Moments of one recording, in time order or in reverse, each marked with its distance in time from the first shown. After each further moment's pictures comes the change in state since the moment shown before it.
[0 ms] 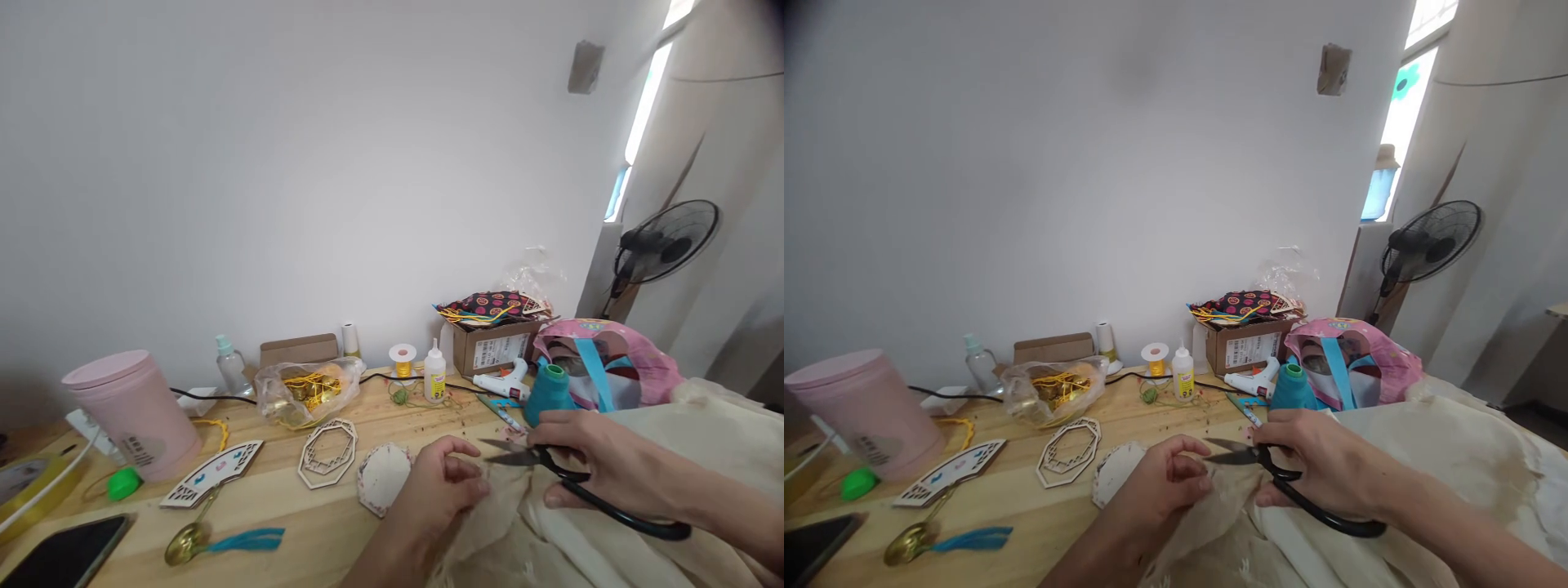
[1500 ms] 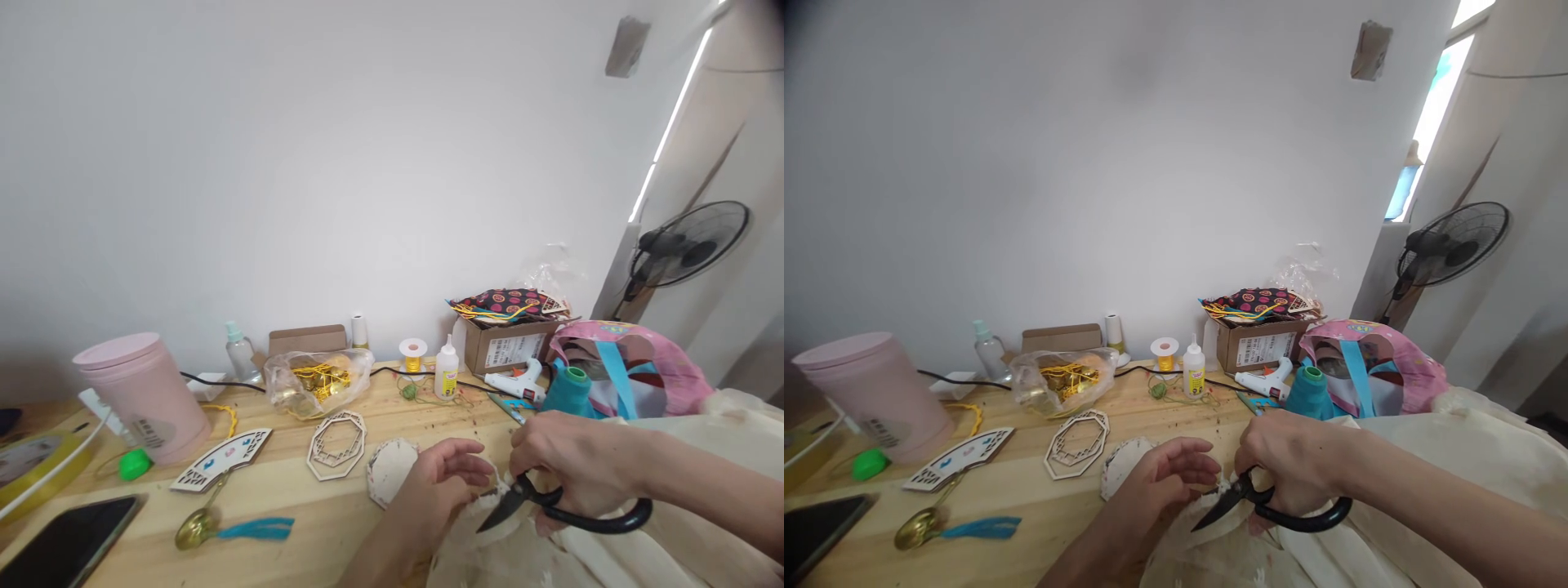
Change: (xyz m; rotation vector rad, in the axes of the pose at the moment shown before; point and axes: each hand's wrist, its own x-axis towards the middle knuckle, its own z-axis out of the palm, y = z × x) left_hand -0.001 -0.009 -0.021 -0.177 -0.103 0.072; right_hand 0.049 -0.023 0.019 -0.665 -0.551 -0.186
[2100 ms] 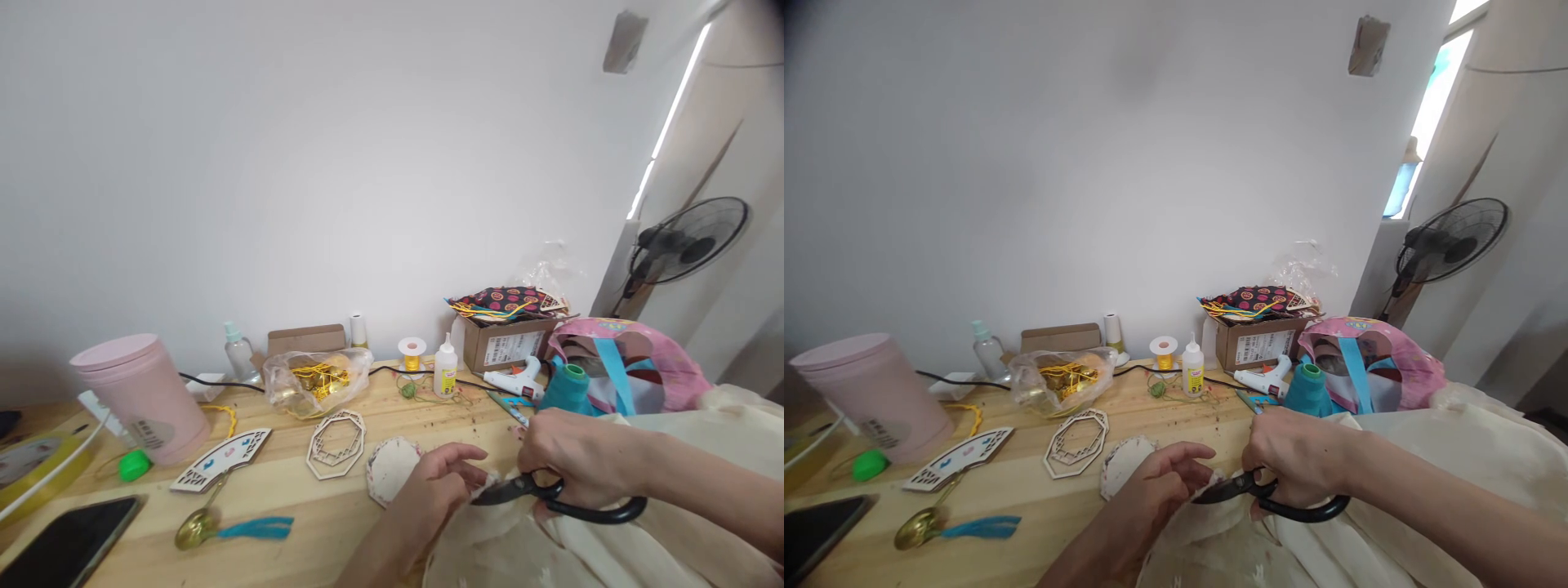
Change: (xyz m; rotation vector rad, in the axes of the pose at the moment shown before) left_hand 0.002 -0.006 -0.004 0.036 -0.015 -0.120; right_hand -0.003 0.004 0.005 -0.081 0.053 -0.034
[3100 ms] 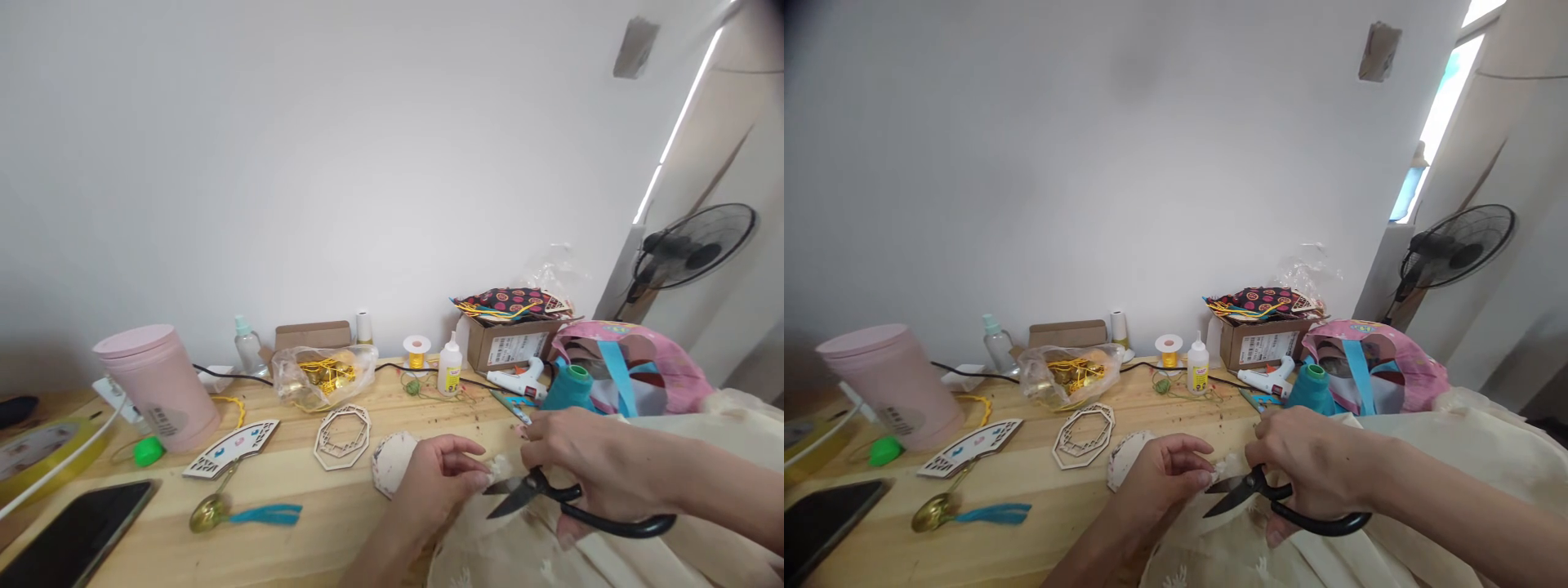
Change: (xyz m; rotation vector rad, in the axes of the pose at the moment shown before) left_hand -0.001 0.003 0.003 0.042 0.124 0.130; right_hand -0.013 -0.010 -0.012 0.059 -0.020 0.068
